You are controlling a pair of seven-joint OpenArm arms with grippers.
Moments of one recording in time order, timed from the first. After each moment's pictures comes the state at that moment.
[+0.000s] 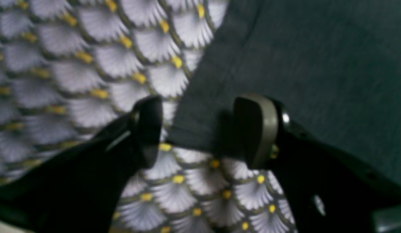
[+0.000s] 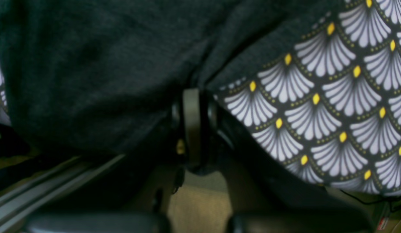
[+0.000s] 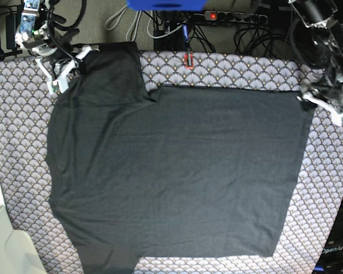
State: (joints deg) left arm 6.1 -14.2 -36.6 80.6 -20.1 -23.1 48.7; right arm -28.2 6.2 18.8 103.4 16.5 25.2 -48.4
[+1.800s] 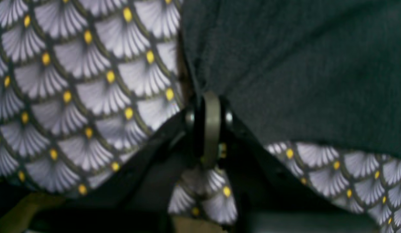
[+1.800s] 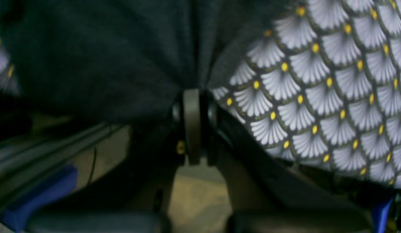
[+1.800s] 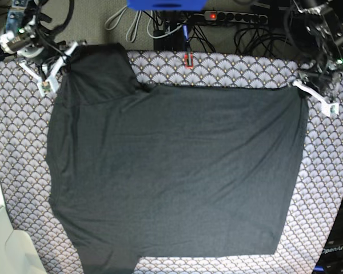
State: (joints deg) left arm 13.2 -12.4 -33.9 87.2 -20.8 -23.8 48.3; right arm -29.0 7.7 25.1 112.2 15.4 34.6 -56.6
